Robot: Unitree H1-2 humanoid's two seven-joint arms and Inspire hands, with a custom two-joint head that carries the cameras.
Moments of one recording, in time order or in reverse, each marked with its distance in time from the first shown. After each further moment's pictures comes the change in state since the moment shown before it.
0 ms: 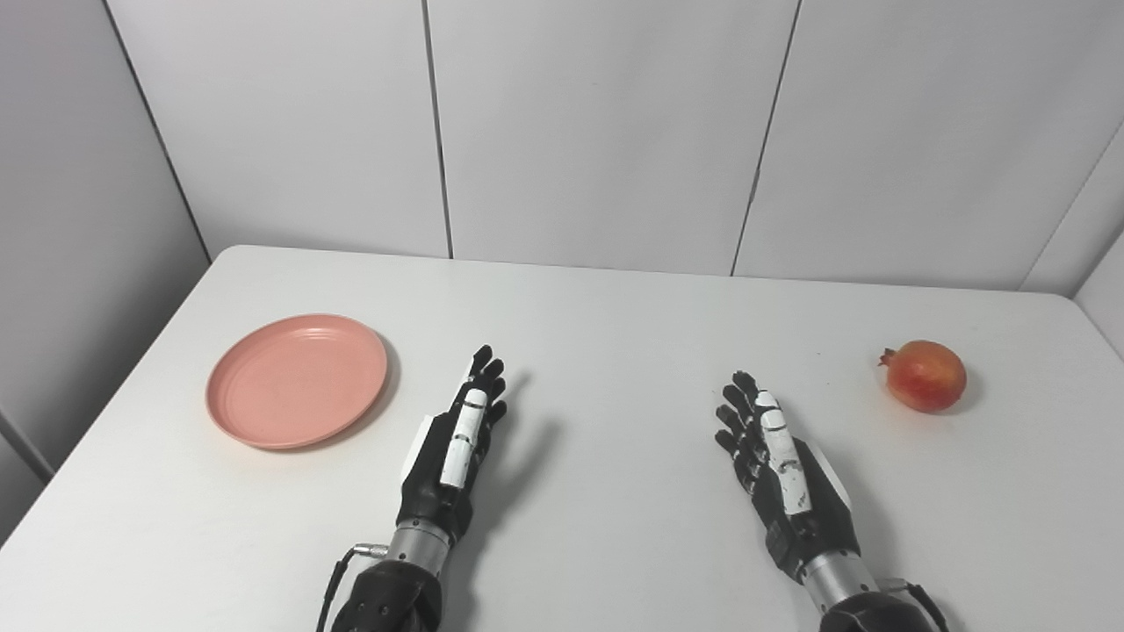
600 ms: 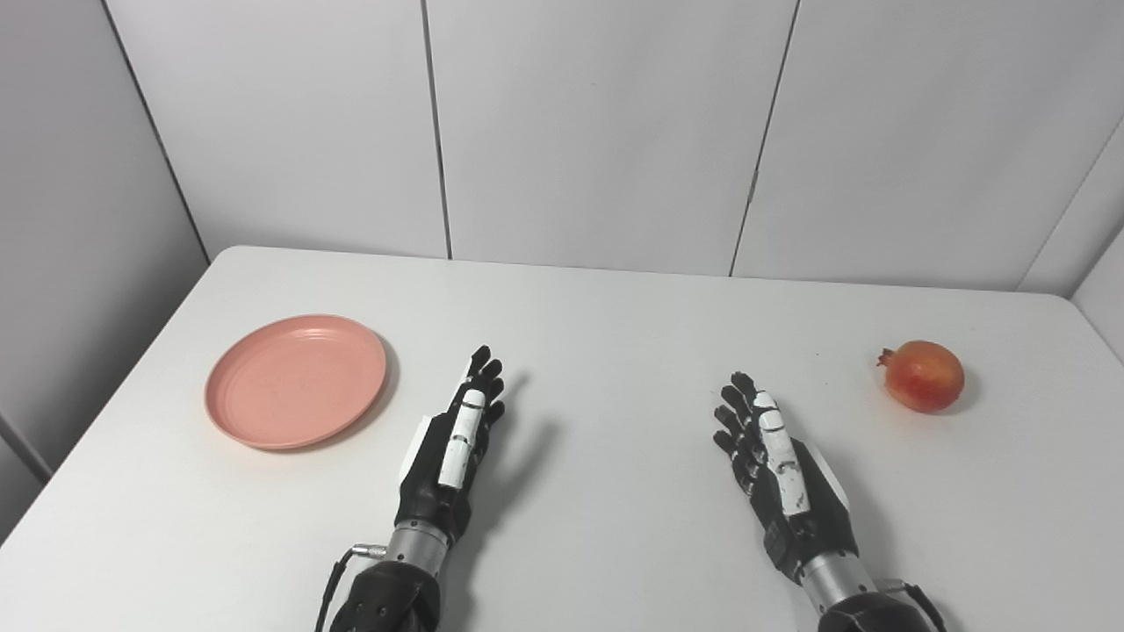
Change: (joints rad) left arm 0.000 0.000 0.002 0.003 -0.002 -0.004 0.000; right arm 0.002 0.000 0.000 0.000 0.001 0.000 0.000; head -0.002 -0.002
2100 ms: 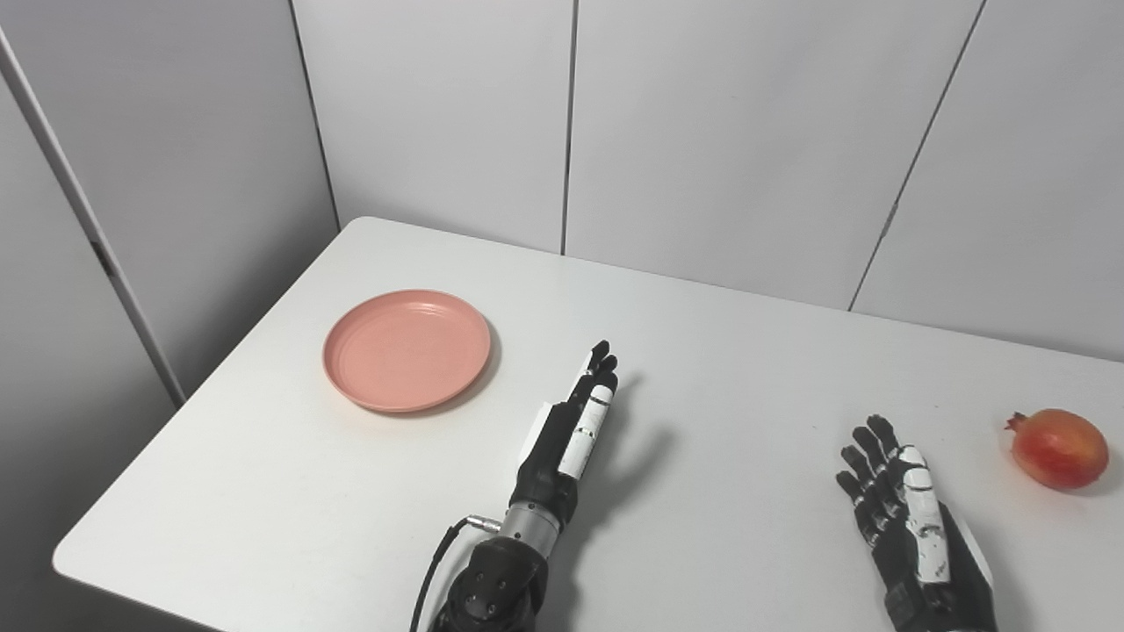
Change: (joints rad) left arm -0.033 -0.061 -0.041 0.078 0.104 -0.048 0.075; right arm 0.013 -0.070 -0.052 0.044 0.072 -0.090 0.072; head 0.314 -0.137
